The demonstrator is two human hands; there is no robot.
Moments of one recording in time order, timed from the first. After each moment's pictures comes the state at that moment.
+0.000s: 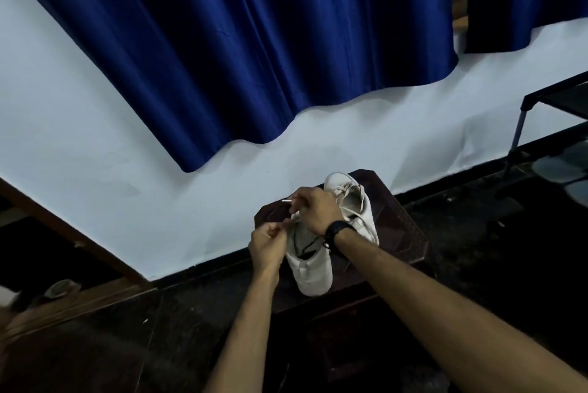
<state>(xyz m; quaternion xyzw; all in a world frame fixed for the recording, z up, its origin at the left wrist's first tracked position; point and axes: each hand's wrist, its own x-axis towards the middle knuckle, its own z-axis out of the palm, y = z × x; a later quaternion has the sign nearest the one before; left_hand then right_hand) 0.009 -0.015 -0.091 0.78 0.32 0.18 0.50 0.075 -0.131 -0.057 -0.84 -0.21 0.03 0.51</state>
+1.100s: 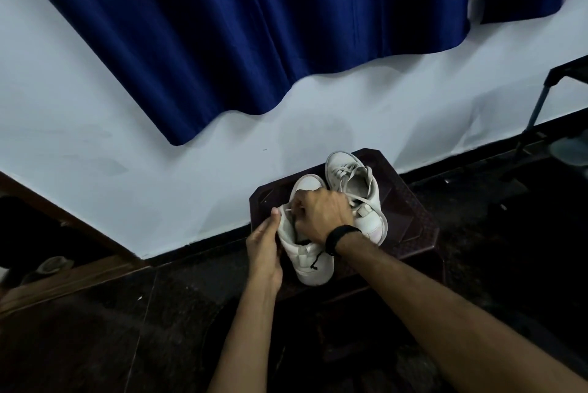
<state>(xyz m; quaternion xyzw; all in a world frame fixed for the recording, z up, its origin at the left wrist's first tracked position) 0.002 -0.010 -0.123 0.53 0.29 0.19 0.78 0.065 -0.122 -0.088 -0.94 -0.26 -0.10 0.21</state>
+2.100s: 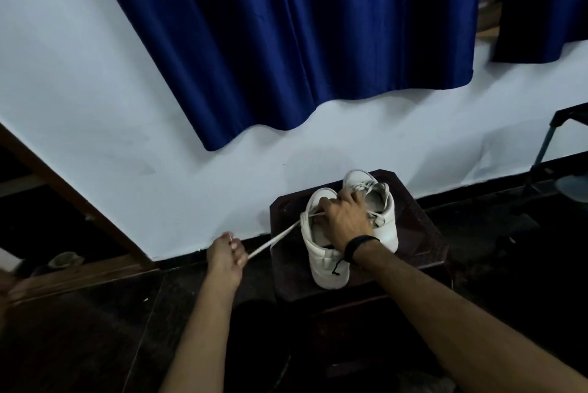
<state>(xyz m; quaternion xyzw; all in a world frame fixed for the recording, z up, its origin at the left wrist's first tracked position) -0.041 0.091 -0.088 0.48 0.40 0.20 0.75 0.066 -0.120 -0.099 -0.94 -0.26 -0.19 0.11</state>
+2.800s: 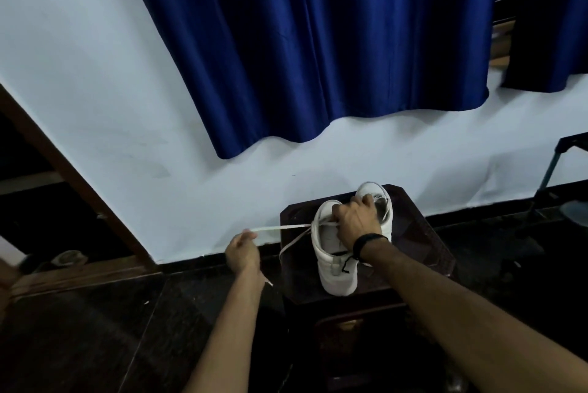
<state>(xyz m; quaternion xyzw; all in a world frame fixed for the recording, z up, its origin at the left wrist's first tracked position) -0.041 0.067 -0.088 0.58 0.44 0.32 0.61 0.066 -0.123 -0.075 -0.96 -0.27 -0.12 0.04</state>
